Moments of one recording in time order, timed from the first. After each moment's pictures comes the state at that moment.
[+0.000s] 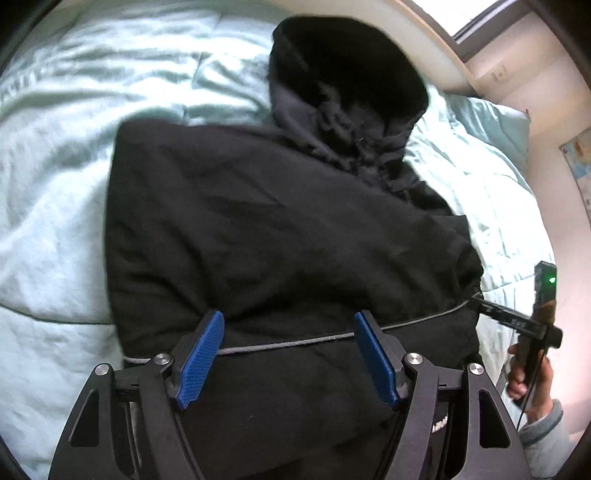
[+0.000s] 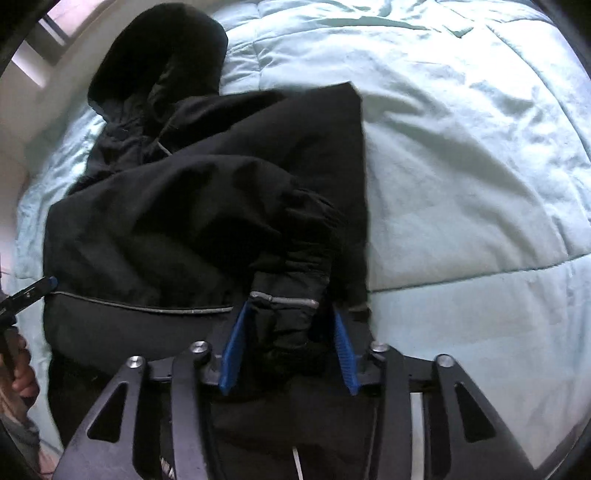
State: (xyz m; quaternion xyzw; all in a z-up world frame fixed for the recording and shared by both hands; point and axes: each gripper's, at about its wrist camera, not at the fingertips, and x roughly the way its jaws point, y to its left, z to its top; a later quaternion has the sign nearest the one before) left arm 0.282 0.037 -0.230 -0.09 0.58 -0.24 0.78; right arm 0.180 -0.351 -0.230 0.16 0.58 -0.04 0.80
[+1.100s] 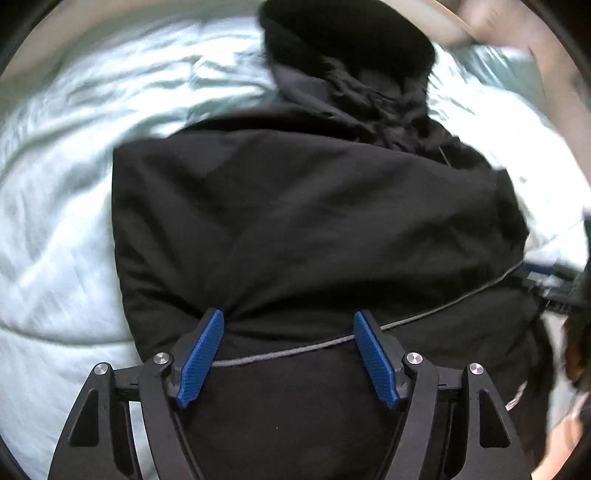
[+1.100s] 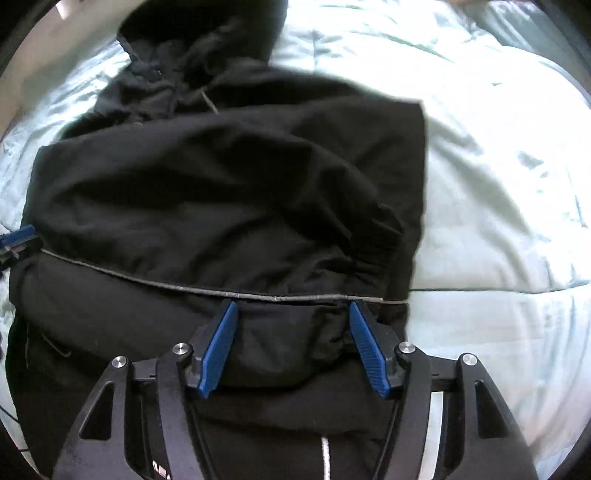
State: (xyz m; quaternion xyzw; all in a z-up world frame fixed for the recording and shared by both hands) left arm 0.276 0.014 -0.242 0.05 0.57 -0.21 0.79; right arm 0.210 -0.269 -0.255 0.03 0.61 -0.05 0.79
